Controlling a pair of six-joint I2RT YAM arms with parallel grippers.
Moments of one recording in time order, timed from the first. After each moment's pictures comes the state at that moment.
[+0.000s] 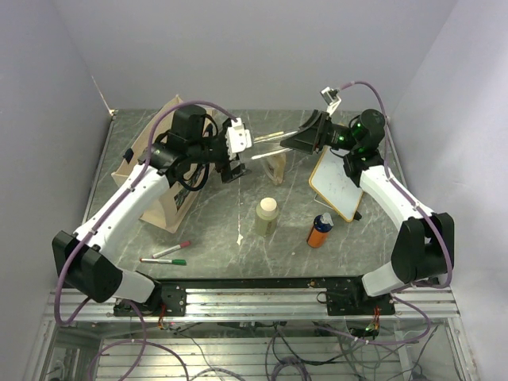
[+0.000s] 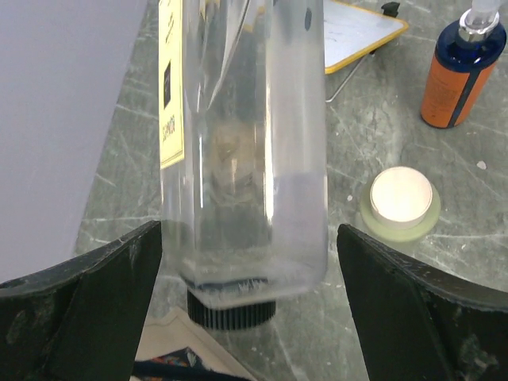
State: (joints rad) left arm -0.50 1.39 1.40 -0.48 0.66 0.72; right arm 0.21 1.50 1.14 0.59 -1.13 0.92
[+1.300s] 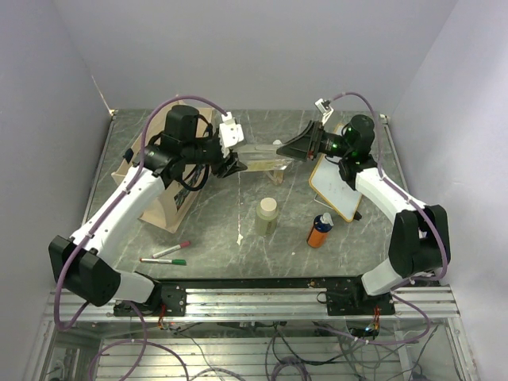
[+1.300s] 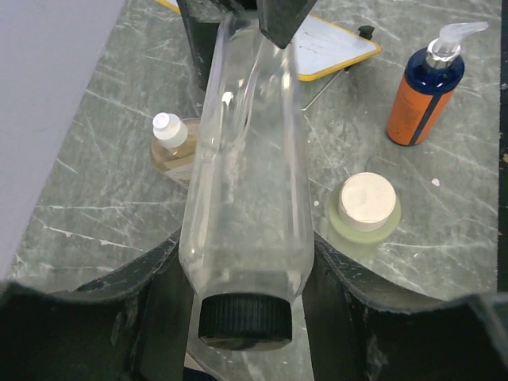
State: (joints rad) left arm -0.47 1.37 1.36 -0.46 0.72 0.59; right arm 0.22 1.55 1.07 0.53 -1.11 0.83
